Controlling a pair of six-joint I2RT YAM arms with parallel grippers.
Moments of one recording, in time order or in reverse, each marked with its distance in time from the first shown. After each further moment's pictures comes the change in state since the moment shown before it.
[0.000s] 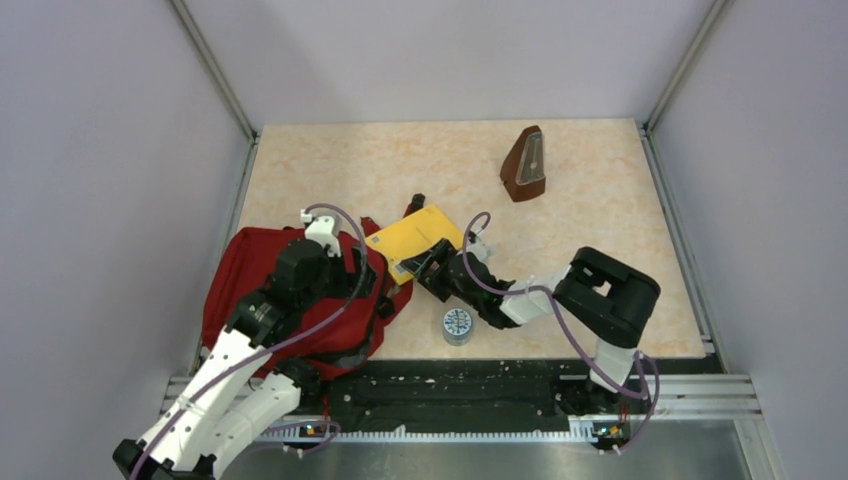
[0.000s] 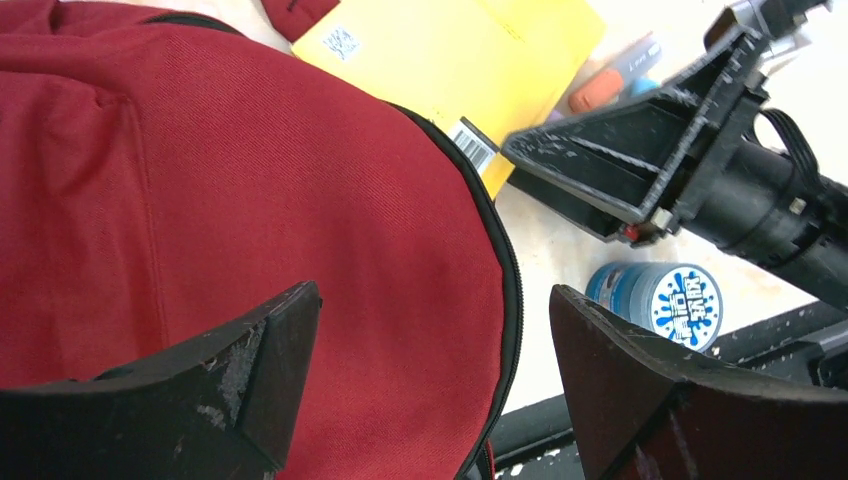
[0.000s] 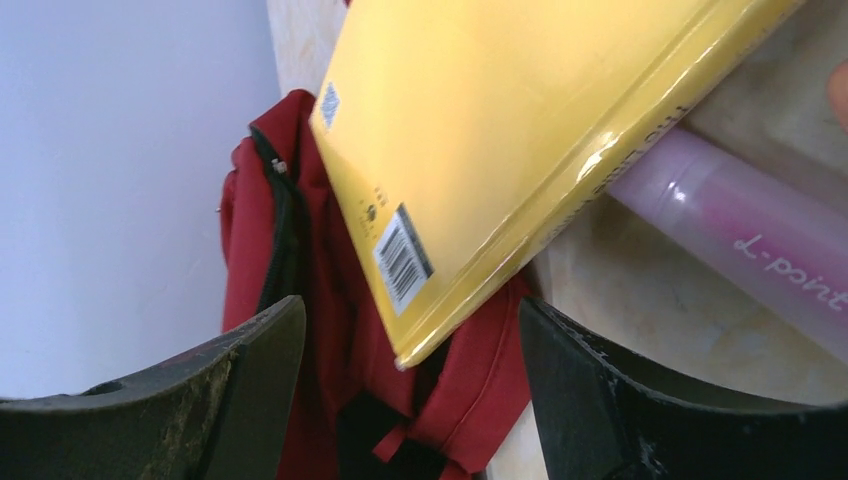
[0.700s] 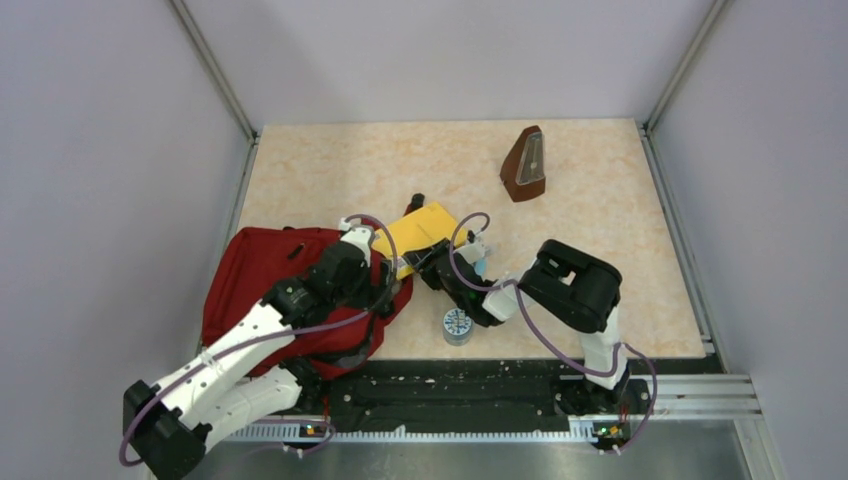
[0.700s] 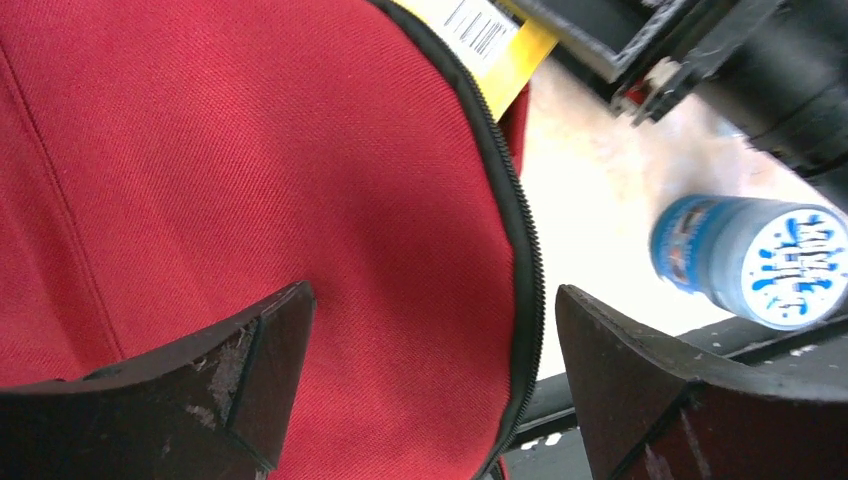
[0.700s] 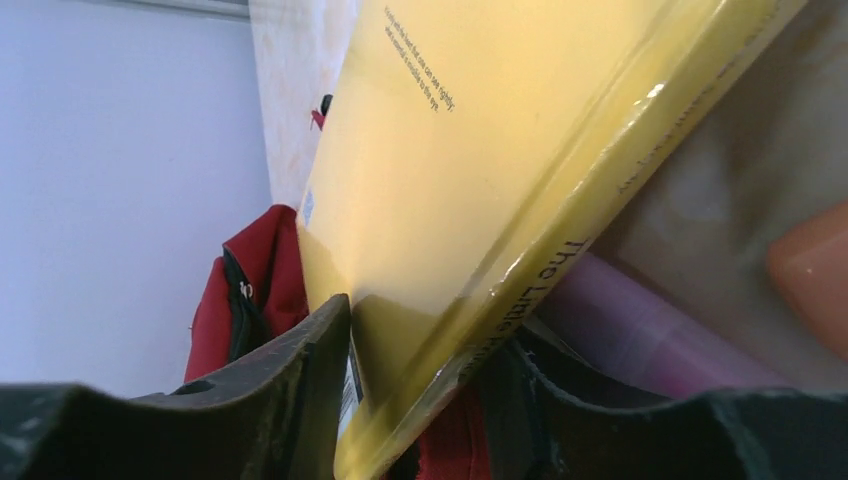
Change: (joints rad) left arm -0.182 0.162 -0.045 0.000 -0.095 -0.025; right arm 0.004 0.215 0.108 0.115 0.202 0.022
